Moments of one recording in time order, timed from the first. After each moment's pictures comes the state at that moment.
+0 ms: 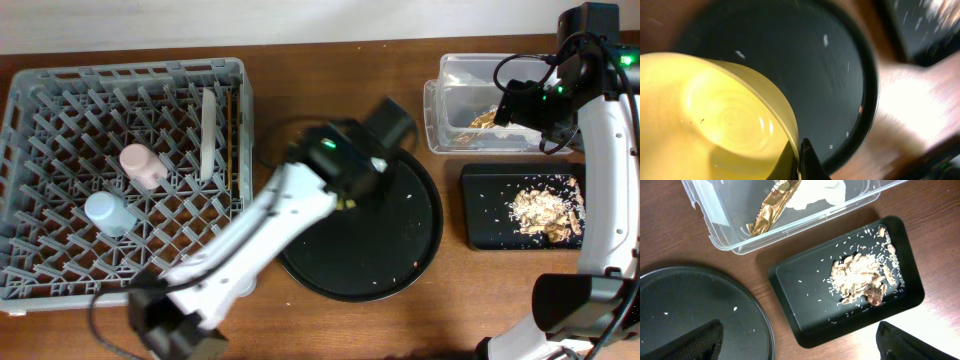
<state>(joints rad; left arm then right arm) -0.80 1.85 1.89 -1.21 -0.01 -0.29 -0.15 1.78 2.01 -1.48 0.10 0.28</state>
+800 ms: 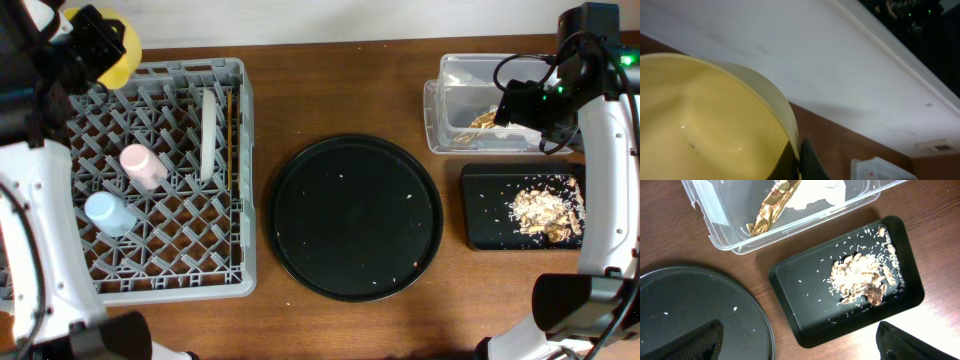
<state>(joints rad) 0.23 1.70 1.98 -0.77 0.40 -0.49 -0.15 1.78 2.01 -1.48 0.10 0.28</state>
